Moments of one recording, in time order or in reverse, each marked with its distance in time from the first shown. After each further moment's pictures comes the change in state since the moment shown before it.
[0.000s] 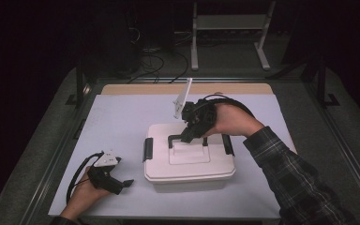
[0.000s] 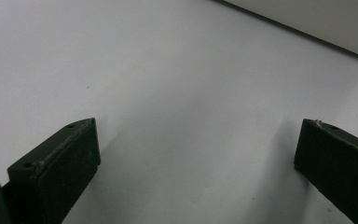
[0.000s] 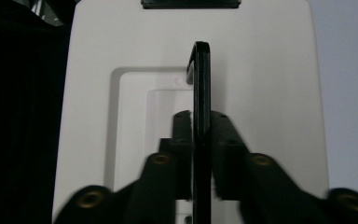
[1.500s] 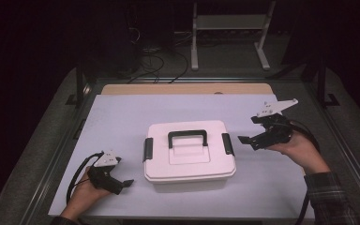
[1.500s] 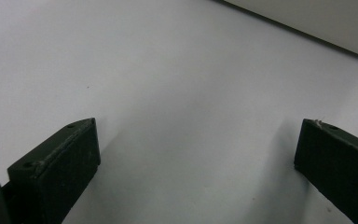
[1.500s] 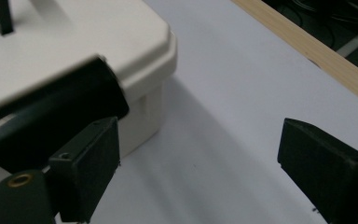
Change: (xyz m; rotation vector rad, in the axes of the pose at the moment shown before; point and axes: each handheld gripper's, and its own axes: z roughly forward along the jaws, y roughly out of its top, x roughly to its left) left arm 0.000 0.000 0.000 -0.002 0.001 -0.001; right arm 0.028 -0.206 -0.018 -0.357 -0.513 0.551
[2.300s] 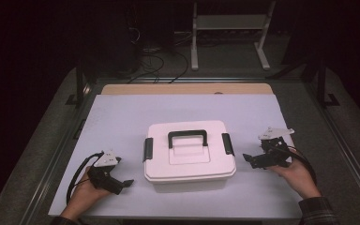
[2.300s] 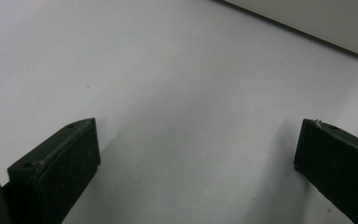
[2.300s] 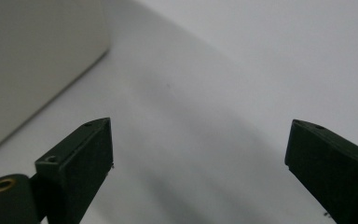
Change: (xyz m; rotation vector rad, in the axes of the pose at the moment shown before) left arm 0.000 0.000 0.000 -0.001 0.001 0.000; right arm 0.011 -0.081 0.039 0.080 -0.163 0.171
